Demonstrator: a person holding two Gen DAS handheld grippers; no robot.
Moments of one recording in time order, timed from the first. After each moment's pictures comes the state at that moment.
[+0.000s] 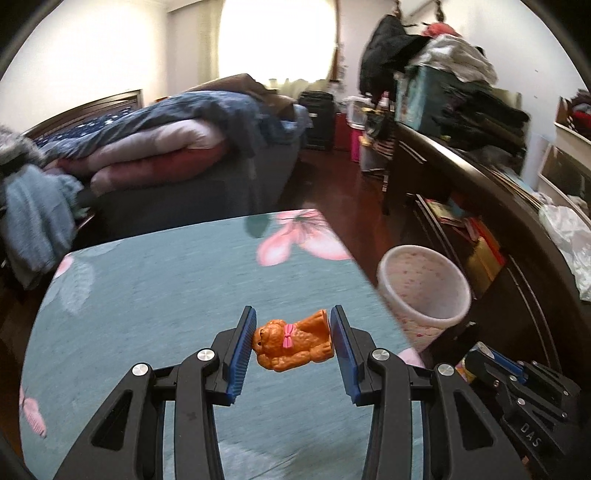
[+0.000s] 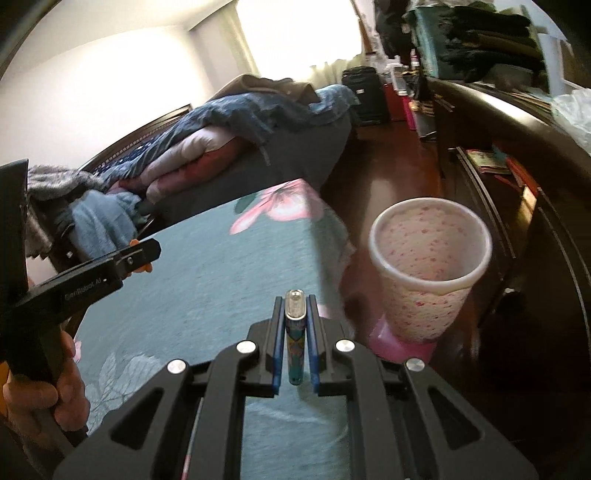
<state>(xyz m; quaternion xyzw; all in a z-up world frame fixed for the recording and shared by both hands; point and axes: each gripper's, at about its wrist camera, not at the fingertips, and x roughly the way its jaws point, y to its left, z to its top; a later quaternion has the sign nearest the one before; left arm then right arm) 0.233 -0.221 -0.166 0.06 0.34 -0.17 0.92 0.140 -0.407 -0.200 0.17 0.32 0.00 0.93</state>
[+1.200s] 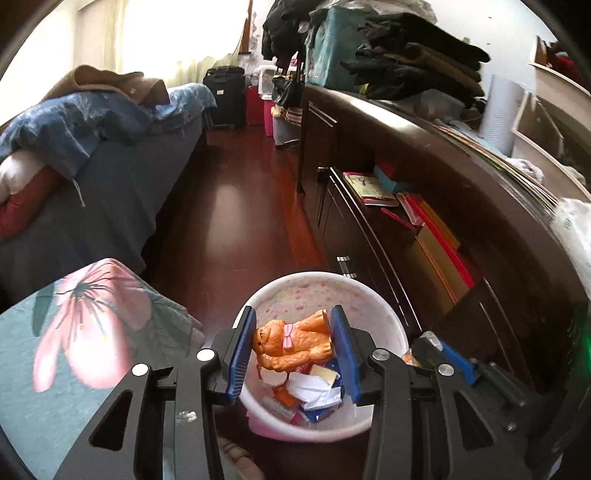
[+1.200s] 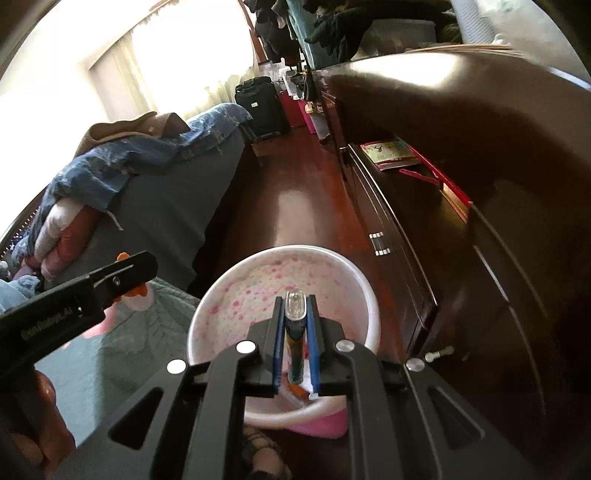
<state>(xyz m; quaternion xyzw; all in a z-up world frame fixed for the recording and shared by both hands) 0.352 -0.469 -0.225 0.09 0.38 -0.31 0.87 0.249 -0.607 -0.268 0.22 0.31 -0.17 0.91</state>
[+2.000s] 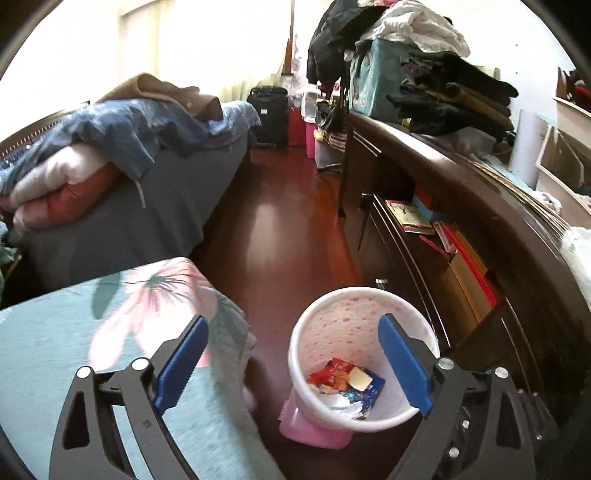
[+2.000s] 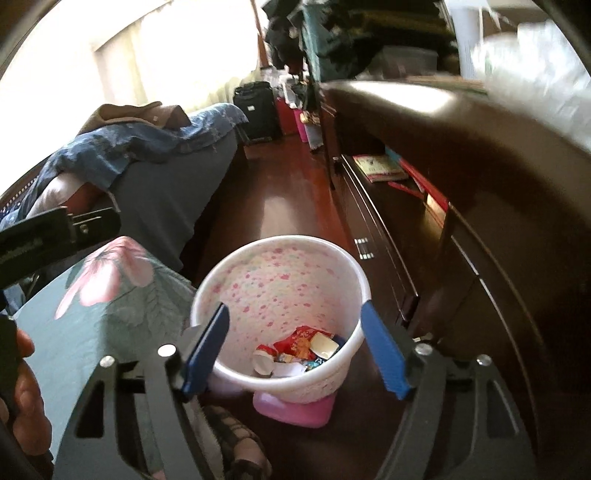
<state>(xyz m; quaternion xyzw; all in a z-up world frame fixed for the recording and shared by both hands) 0.331 -0.403 -0.192 0.08 0.34 -0.24 0.91 0.213 -0.549 -0.247 0.16 0.31 -0.20 0.92</state>
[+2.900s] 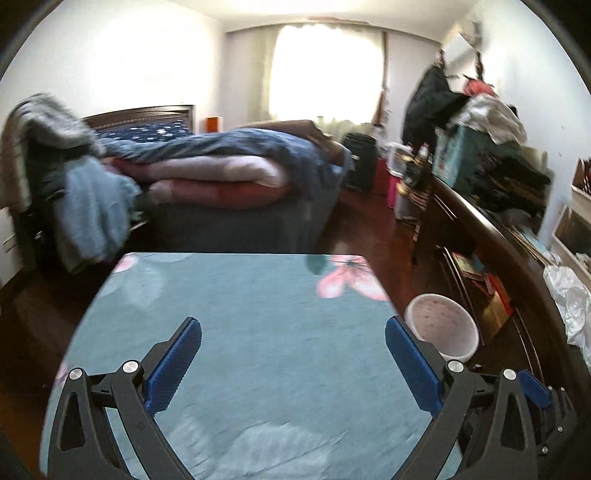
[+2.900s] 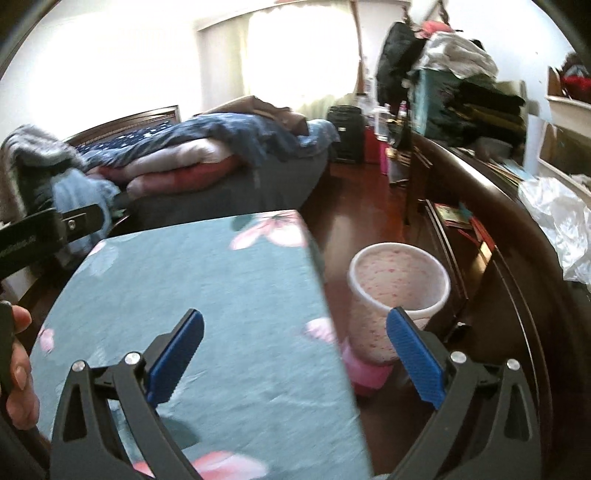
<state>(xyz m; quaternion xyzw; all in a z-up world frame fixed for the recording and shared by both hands) 0.176 -0.121 -0.111 -0.01 0.28 -0.08 0.96 0.102 -0.313 -0.151 0.05 0.29 -0.07 0.95</state>
